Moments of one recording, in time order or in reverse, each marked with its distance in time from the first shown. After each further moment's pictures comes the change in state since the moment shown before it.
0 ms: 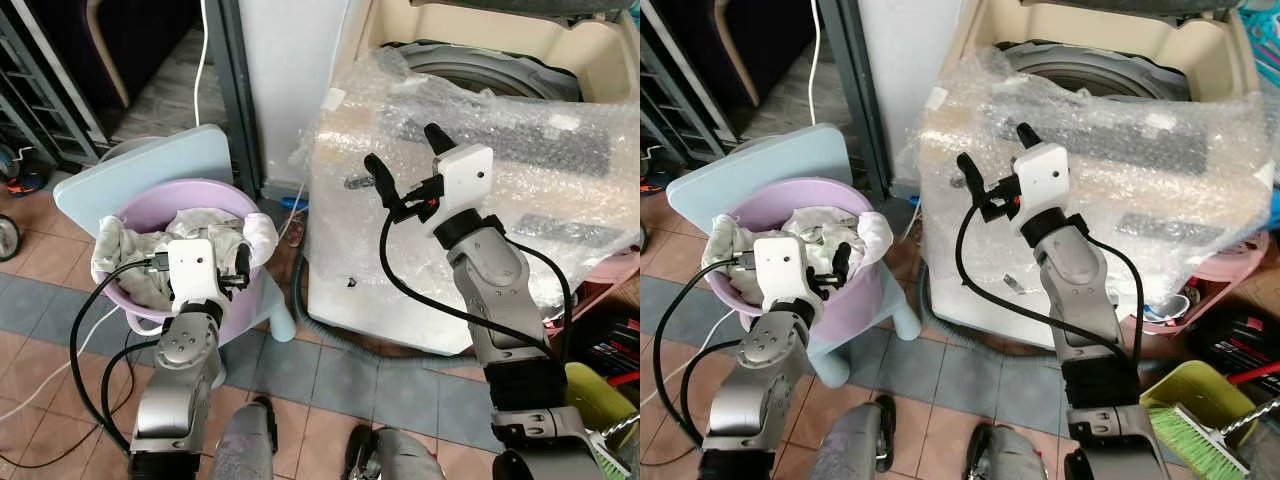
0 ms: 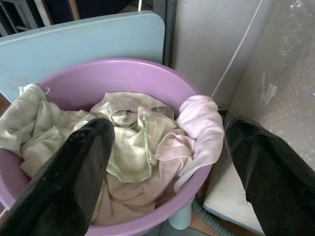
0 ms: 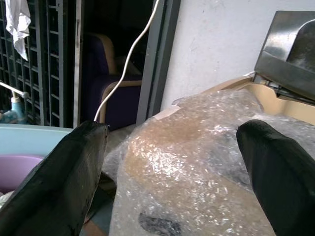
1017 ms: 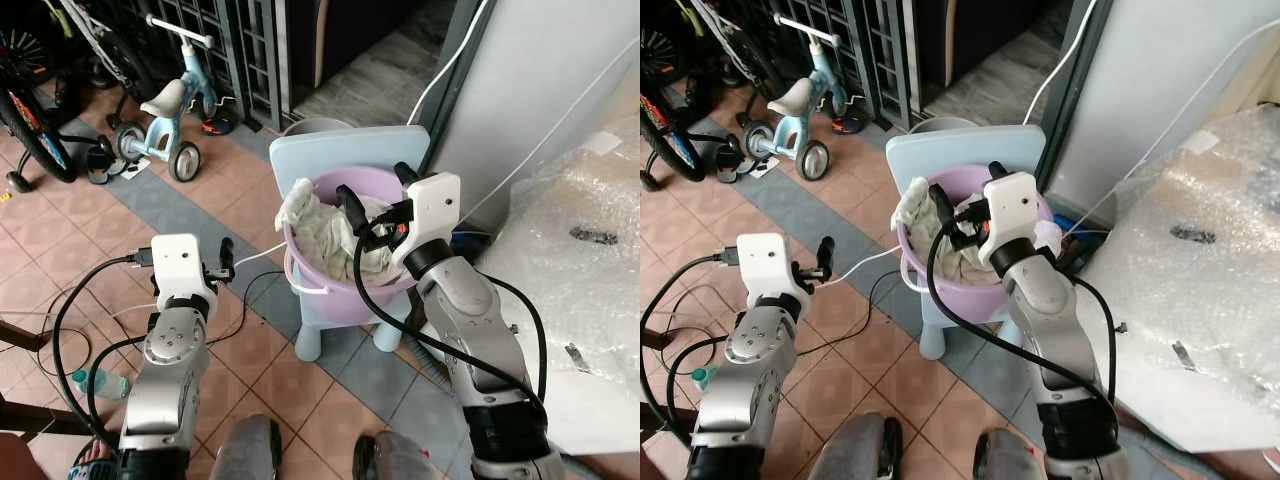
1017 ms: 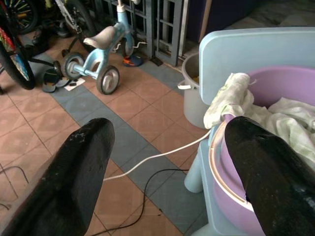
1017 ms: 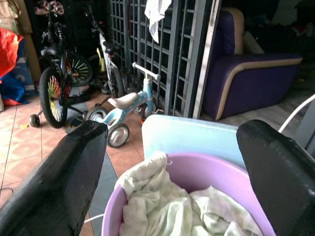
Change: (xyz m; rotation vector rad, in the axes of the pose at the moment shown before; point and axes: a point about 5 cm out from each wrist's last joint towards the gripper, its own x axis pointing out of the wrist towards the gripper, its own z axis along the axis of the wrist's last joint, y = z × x) left arm 0.002 0.000 0.001 -0.013 -0.018 0.011; right arm -0.025 0.031 -0.014 0.099 0.175 0.021
